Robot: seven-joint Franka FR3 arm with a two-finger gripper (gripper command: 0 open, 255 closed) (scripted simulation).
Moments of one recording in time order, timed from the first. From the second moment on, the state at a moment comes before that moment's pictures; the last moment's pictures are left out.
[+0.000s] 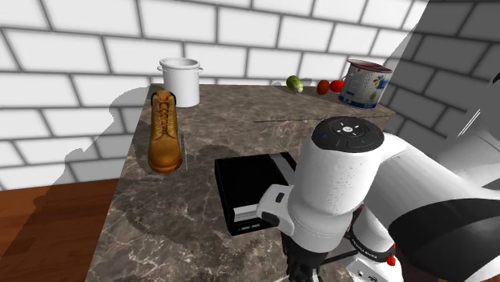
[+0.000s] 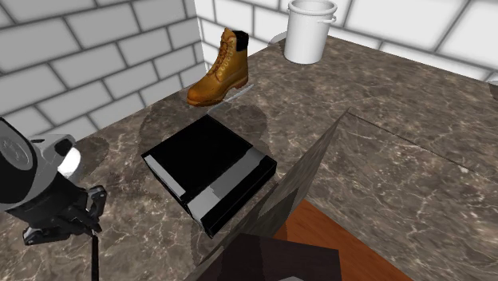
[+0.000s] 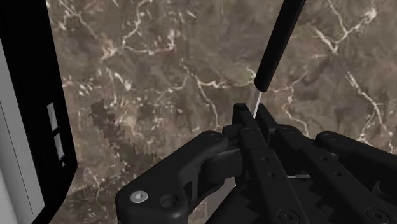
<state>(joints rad) 0.62 -0.60 0.53 -2.60 0.32 1.98 -0.05</state>
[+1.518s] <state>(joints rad) 0.62 -0.49 0.59 -2.70 0.34 2.18 -0.04</state>
